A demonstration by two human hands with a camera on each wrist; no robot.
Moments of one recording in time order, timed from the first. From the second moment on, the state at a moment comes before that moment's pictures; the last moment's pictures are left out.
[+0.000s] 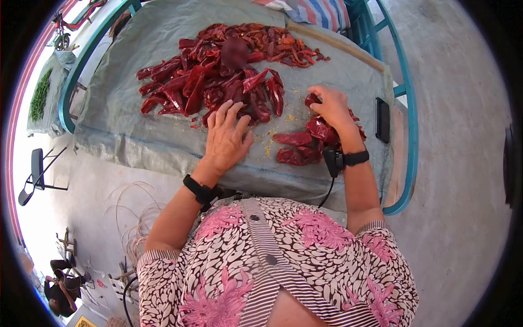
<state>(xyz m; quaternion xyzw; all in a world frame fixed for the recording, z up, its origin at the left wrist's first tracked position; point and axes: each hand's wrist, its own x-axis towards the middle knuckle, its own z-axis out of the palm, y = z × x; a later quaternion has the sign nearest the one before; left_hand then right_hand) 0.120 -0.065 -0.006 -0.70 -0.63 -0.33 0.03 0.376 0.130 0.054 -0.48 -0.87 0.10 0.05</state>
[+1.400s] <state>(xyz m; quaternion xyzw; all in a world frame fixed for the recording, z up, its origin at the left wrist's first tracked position) 0.151 -0.060 0.051 -0.58 -0.49 -0.56 -0.32 0.363 0.044 0.073 -0.29 -0.54 0.75 0.26</state>
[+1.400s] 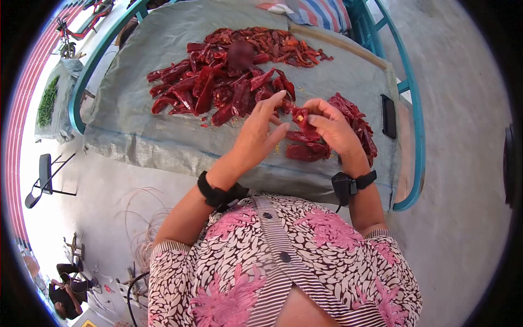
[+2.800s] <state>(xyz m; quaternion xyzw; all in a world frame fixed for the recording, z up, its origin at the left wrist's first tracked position) 0.167 -0.046 0.039 -0.60 -0.48 -0.52 -0.37 0.354 0.035 0.079 -0.33 -0.60 0.66 0.29</state>
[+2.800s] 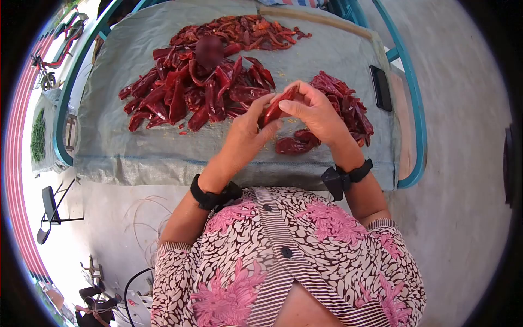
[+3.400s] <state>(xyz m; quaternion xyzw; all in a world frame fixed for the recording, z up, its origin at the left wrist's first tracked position) 0.144 -0.046 0.041 -0.74 -0.50 -0.43 -0.11 0.416 -0.007 0.074 -0.51 -0.81 0.22 0.18</state>
